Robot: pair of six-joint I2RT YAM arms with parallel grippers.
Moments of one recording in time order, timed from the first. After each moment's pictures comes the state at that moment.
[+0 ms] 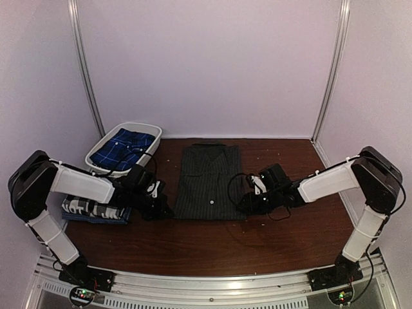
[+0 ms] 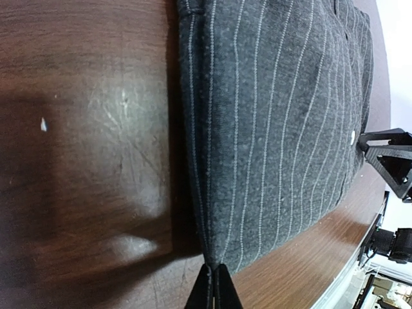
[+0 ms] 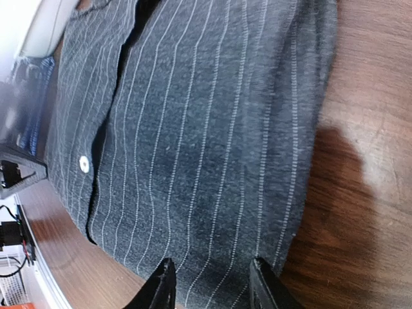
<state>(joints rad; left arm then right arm) -0.65 1.63 0.73 -0.03 0.37 -0.76 0.67 1.73 0.80 0.07 -0.27 0.61</state>
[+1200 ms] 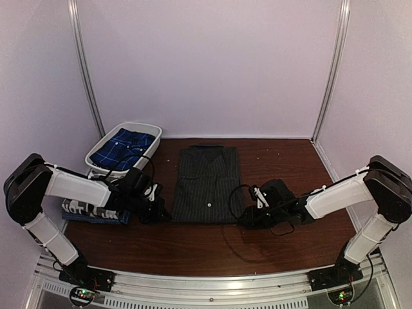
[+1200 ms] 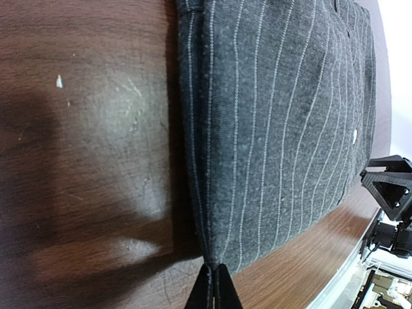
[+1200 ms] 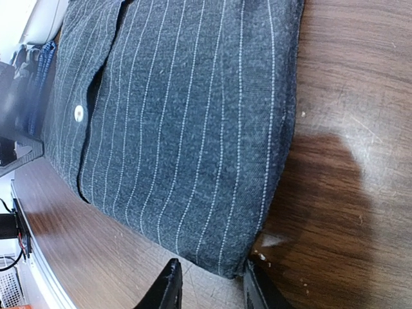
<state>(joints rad) -0.65 1.58 0.67 -0.03 0.37 -0.77 0.81 1.60 0.61 0.17 -0.15 0.76</state>
